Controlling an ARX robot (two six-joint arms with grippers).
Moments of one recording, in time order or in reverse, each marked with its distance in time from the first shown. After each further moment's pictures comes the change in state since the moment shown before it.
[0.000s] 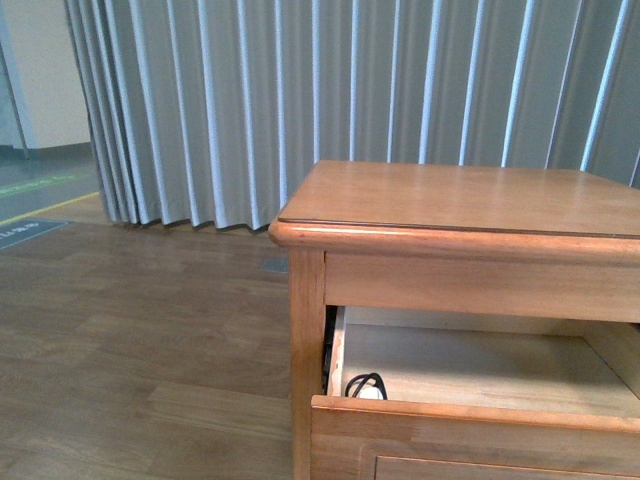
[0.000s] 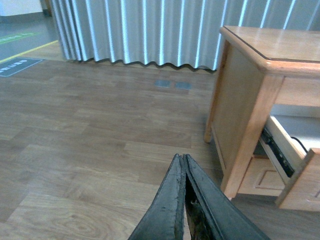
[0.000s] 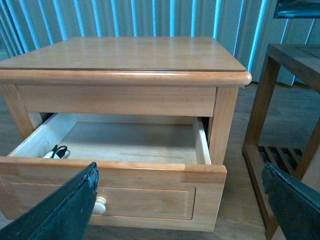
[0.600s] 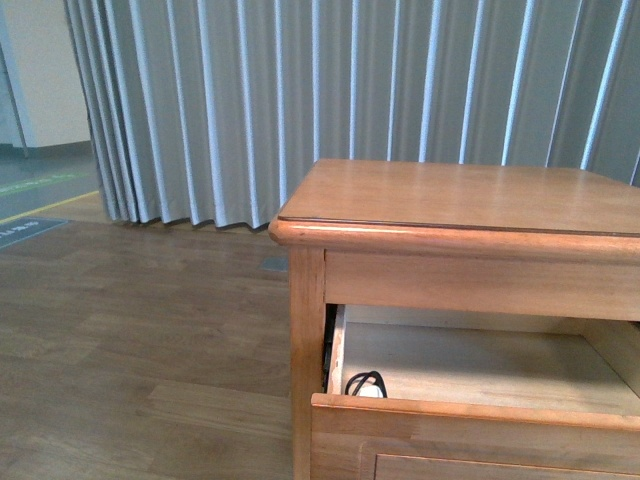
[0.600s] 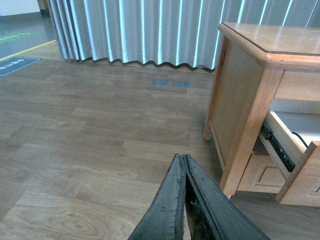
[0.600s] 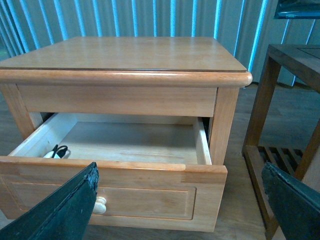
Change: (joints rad) left arm 0.003 -0.056 -0.055 0.003 0.006 0.002; right arm 0.000 0.000 0.000 0.000 0.000 0.000
